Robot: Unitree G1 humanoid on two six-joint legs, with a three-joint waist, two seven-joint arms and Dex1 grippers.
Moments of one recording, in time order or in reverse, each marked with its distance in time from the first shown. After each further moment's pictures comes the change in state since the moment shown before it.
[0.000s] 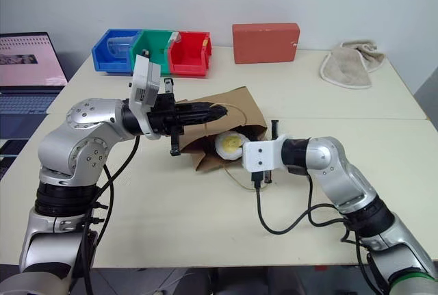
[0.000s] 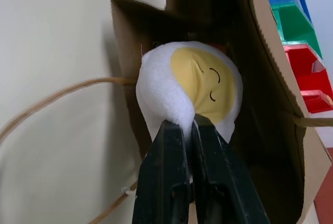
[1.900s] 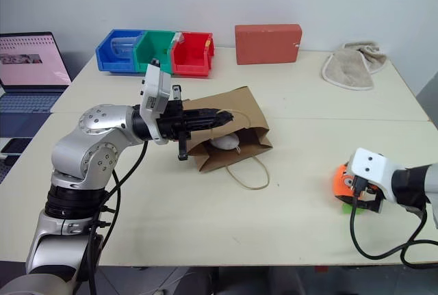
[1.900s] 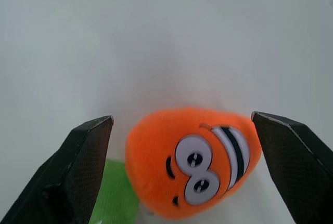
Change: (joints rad) left arm 0.026 -0.033 -0.031 0.001 0.026 -0.044 0.006; right arm 0.651 -0.519 -0.613 -0.154 0.374 0.400 0.251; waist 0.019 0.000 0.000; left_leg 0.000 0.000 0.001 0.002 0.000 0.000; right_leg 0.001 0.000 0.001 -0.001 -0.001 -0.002
